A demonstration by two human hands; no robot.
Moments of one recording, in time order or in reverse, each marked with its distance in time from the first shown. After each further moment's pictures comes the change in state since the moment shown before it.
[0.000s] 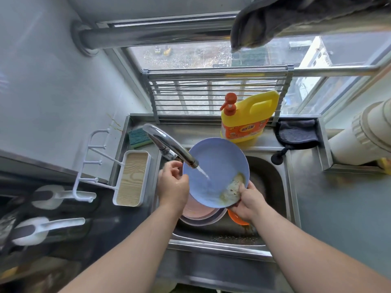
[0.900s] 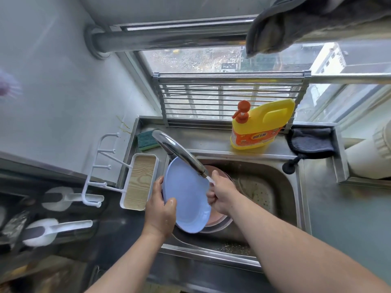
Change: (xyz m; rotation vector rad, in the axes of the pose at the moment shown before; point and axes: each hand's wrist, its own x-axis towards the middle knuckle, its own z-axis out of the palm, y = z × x) left_hand -0.023 -0.013 -0.058 0.048 -0.060 -0.043; right_hand 0.010 0.020 0.092 -0.432 -0.138 0.076
